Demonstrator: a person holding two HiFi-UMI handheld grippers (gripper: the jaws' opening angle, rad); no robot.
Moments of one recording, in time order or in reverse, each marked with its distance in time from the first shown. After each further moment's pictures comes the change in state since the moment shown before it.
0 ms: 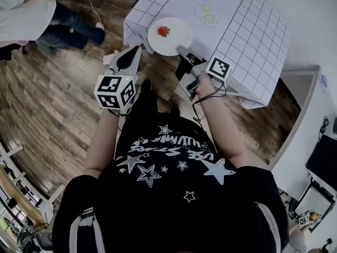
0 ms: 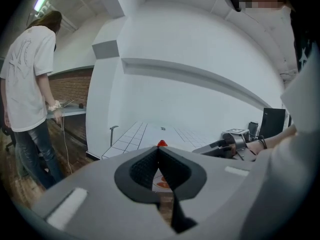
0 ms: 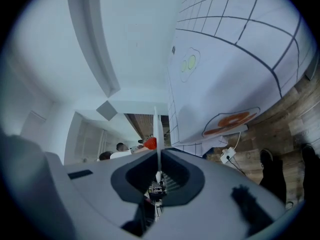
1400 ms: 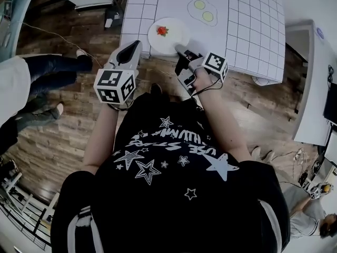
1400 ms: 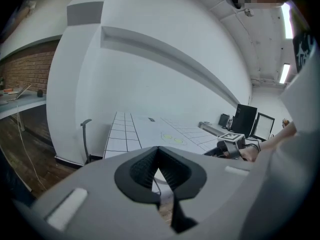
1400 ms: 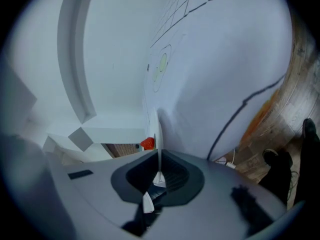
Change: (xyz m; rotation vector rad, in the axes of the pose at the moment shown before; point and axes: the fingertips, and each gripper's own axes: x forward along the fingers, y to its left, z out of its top) left arm 0.088 0.095 -0.006 0.118 0.109 -0.381; right arm 0.081 -0.072 0.006 0.112 -0.370 -0.119
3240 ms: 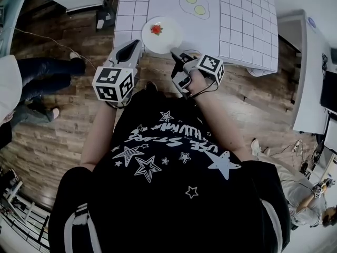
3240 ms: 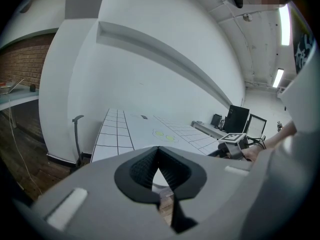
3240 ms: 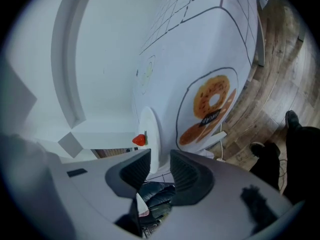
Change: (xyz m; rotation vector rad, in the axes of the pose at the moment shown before) left arm 0.002 -0.019 -0.011 -0.004 0.018 -0.086; right arm -0.029 -0.022 -0.022 0.071 -0.062 -0.123
